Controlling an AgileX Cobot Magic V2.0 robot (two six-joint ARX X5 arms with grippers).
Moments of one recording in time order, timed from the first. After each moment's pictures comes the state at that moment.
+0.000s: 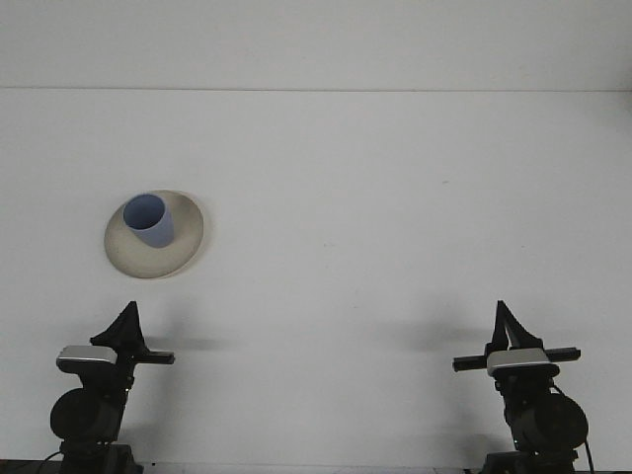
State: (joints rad) left arm -0.02 0.01 0.03 0.10 0.00 0.01; right arm 0.07 0.07 0.16 -0.10 0.02 -0.17
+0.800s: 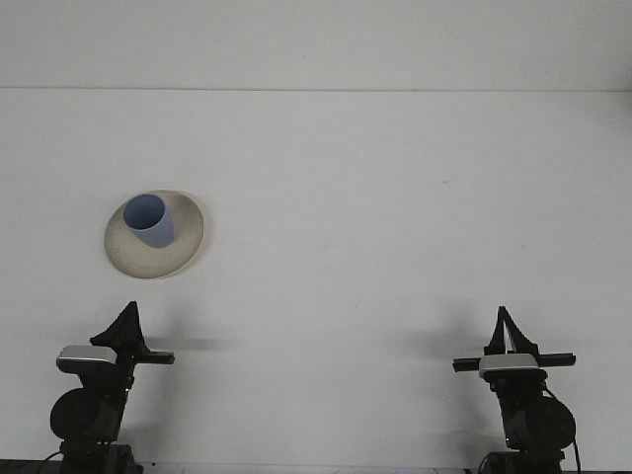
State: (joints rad) left arm -0.02 0.01 0.03 0.10 0.00 0.01; right arm 0.00 0.00 0.01 0.00 0.00 -0.26
